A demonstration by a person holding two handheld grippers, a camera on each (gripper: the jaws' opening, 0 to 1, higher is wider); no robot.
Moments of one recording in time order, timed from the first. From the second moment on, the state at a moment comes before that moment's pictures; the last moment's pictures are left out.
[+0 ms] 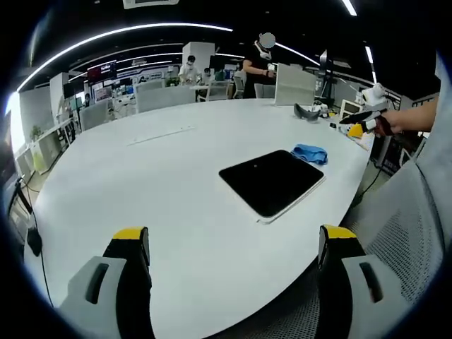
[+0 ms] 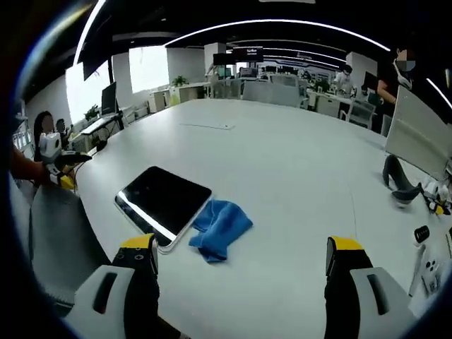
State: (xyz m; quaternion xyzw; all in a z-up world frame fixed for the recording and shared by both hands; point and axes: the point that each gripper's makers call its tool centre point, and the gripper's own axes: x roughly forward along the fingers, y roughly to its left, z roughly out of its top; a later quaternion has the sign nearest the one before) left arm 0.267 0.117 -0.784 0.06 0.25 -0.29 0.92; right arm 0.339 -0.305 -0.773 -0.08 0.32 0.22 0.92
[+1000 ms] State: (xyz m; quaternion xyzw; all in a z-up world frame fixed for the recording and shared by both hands) left arm 0.270 0.121 -0.789 0.06 0.26 -0.28 0.92; right arm 0.392 -0.241 -0.859 -0.10 0.38 0.21 0.90
